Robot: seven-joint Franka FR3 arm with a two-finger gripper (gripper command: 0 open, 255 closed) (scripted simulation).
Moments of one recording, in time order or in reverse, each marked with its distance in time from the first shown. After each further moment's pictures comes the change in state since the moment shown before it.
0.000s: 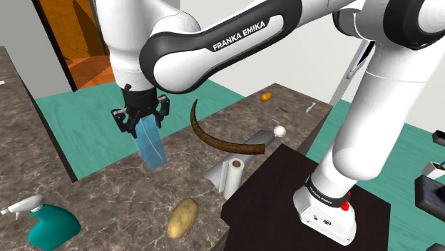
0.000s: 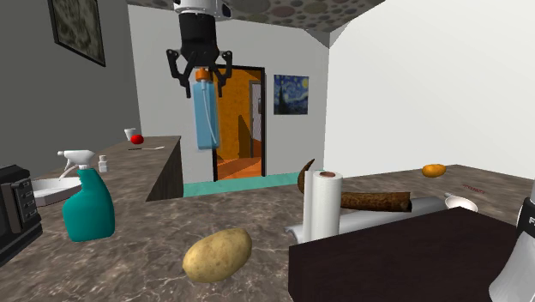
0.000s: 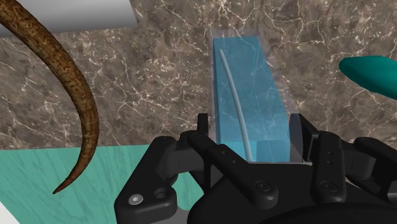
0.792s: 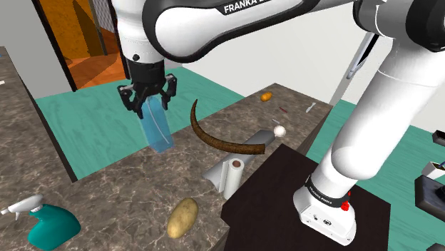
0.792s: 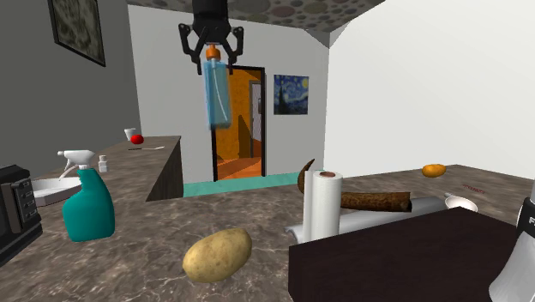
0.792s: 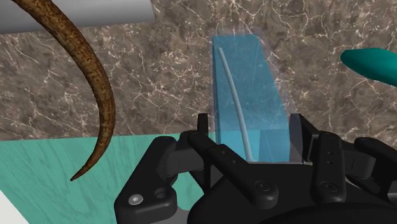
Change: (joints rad) arm -0.043 -0.111 -0.014 0.025 0.095 -0.095 -0.110
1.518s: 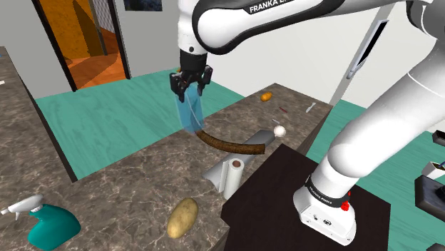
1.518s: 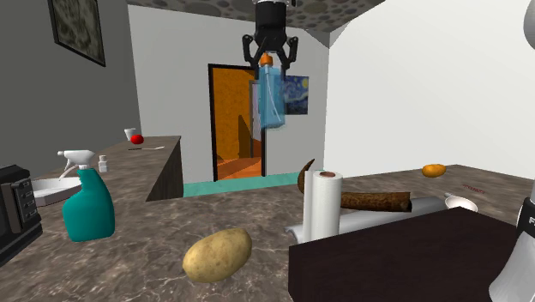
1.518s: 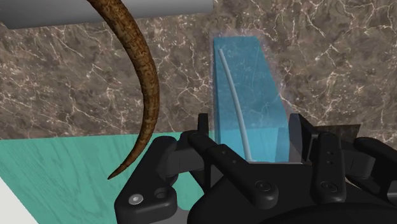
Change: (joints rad) arm -0.101 -0.252 -0.179 -0.268 0.169 0.091 -0.347
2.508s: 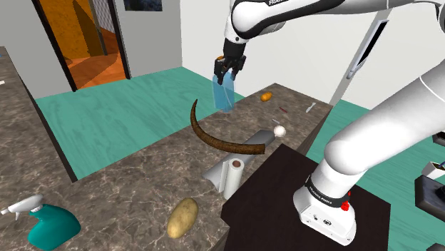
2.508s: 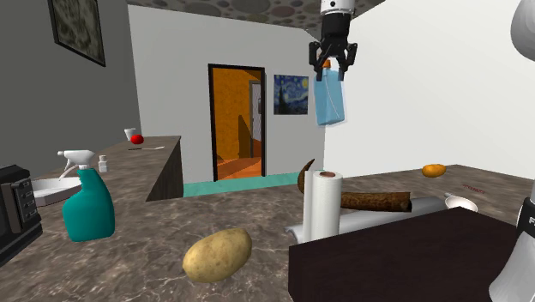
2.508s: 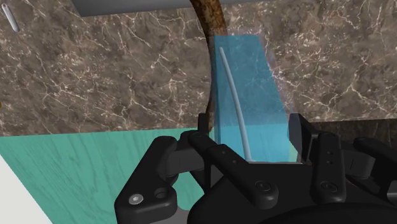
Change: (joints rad) arm -0.116 -0.108 -0.275 -0.118 0.027 0.026 -0.406
